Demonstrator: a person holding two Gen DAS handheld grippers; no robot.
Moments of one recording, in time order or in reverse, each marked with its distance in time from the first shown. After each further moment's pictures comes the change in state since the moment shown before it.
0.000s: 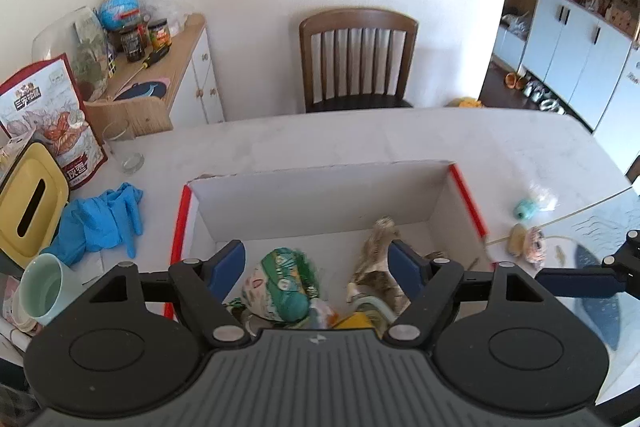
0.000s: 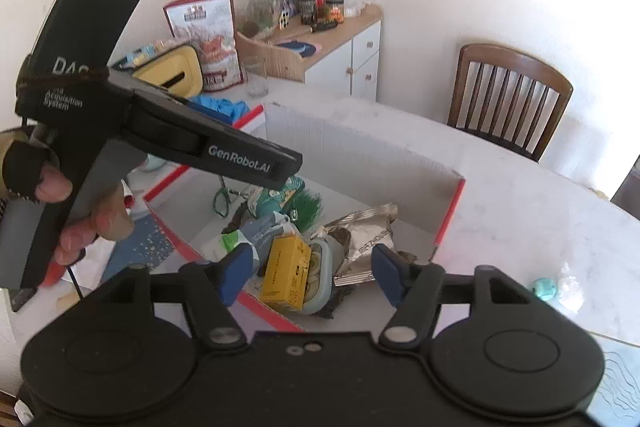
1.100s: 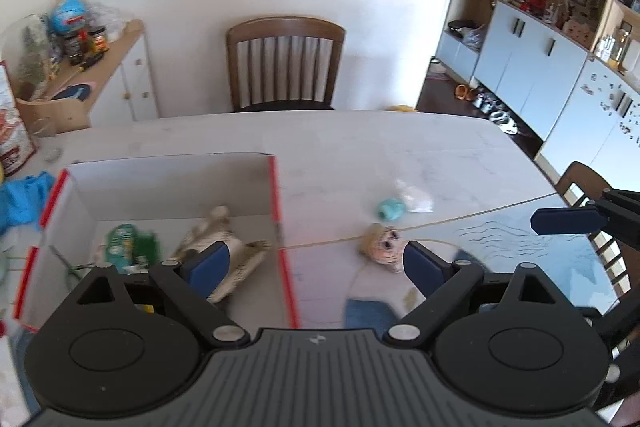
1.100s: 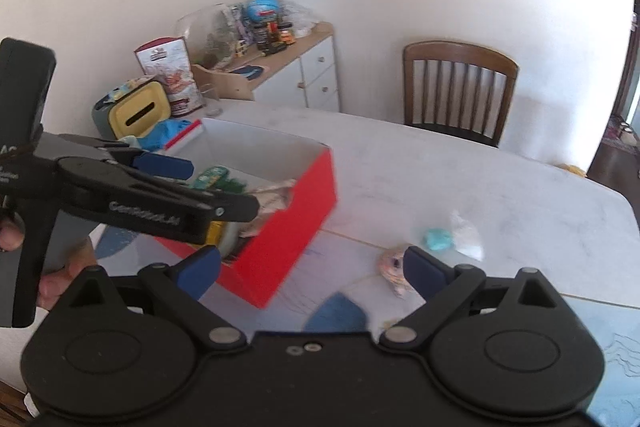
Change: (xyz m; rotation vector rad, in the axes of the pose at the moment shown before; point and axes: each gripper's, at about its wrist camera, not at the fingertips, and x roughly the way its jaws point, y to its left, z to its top) left arm -0.030 -0.153 -0.017 -0.025 -0.023 -0.125; right arm -0.103 -0.134 -0.065 0.100 -0.062 0.007
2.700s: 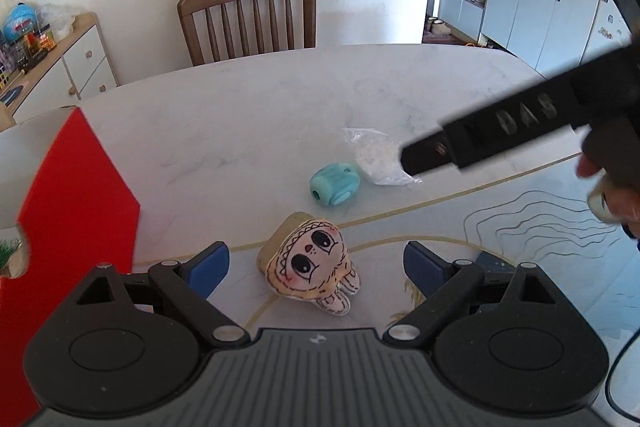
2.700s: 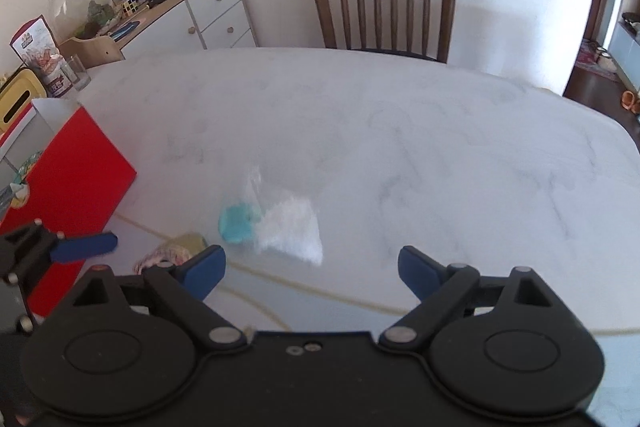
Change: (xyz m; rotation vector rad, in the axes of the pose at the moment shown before) left arm 0.193 -0.105 -0.034 0.103 0.053 0.084; right arm 0.150 -0.198 -0.009 0.127 0.178 -0.059
